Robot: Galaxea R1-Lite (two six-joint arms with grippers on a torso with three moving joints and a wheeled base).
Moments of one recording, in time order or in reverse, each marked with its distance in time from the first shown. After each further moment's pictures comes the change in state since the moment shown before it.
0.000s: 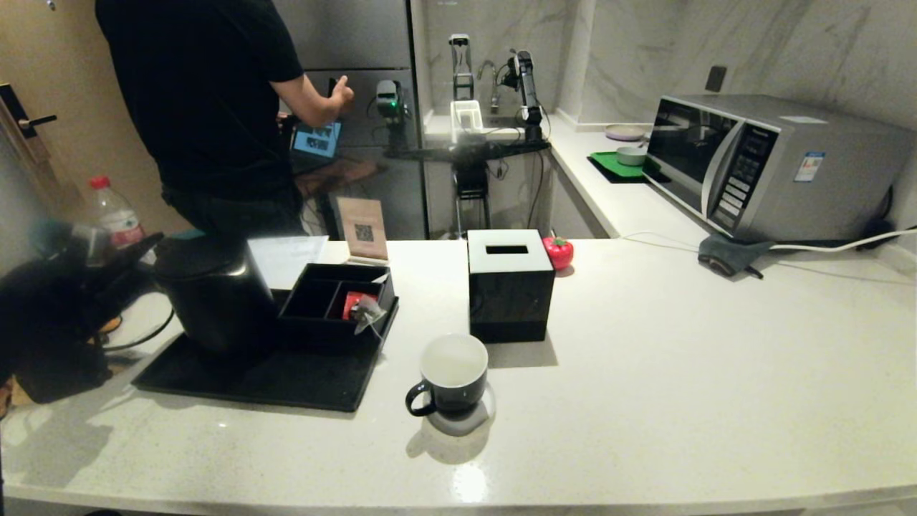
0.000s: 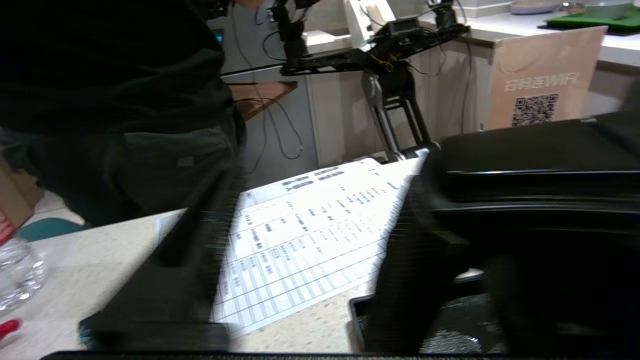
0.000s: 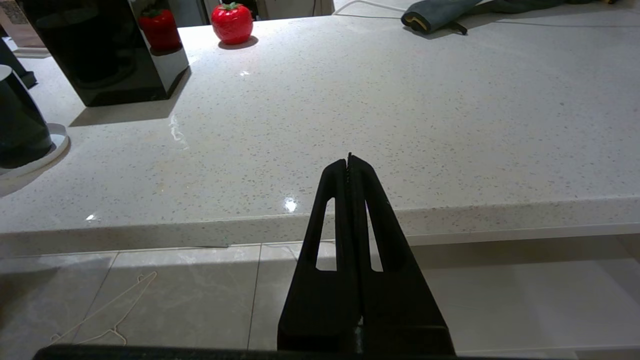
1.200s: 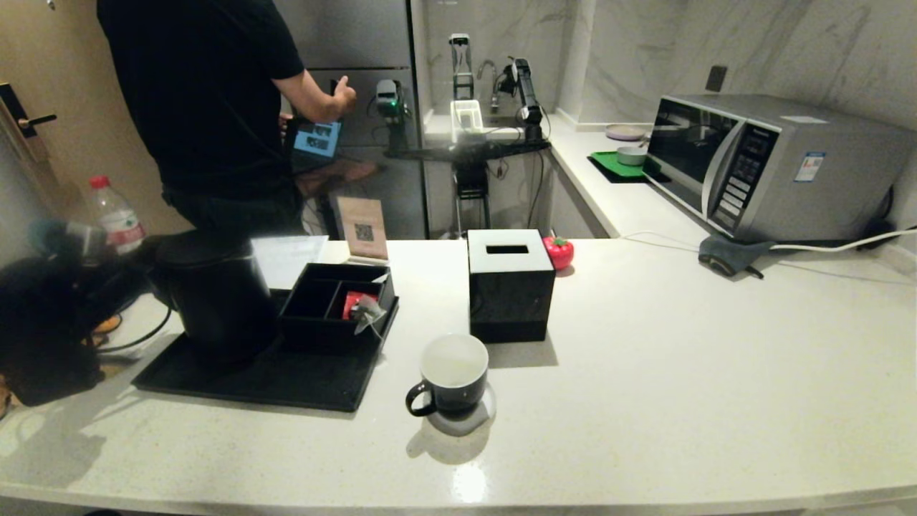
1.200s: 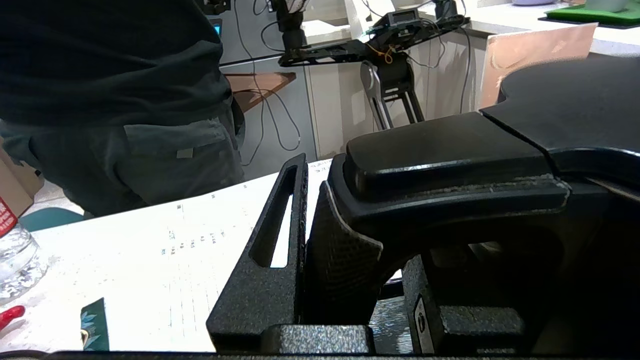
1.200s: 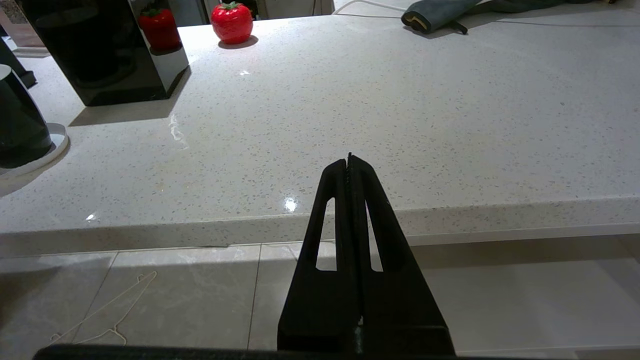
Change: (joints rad) left arm 0.001 -0.063 0.082 0.001 0.001 0.003; right arm 0.000 0.000 0.000 0.000 0.000 0.000
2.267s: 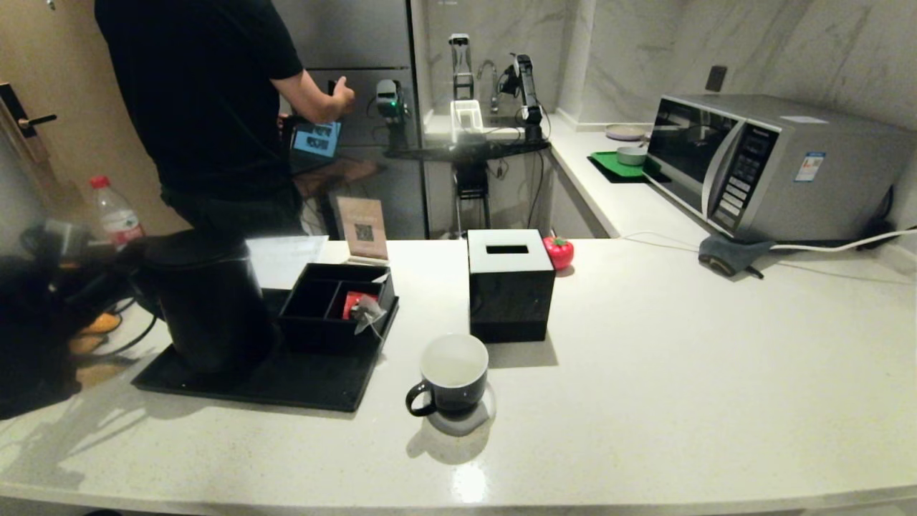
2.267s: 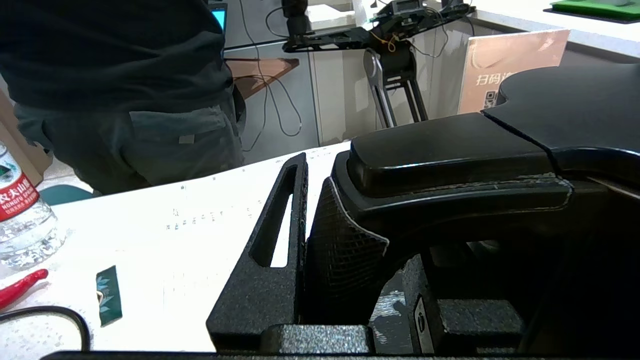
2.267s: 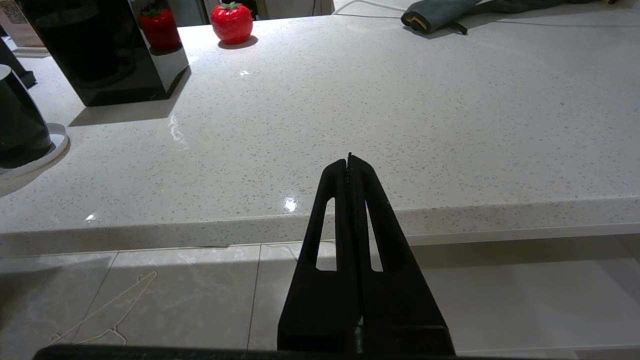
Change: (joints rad) left arm 0.015 -0.149 0.212 -0.001 0.011 0.027; right arm 0.000 0.000 0.000 0.000 0.000 0.000
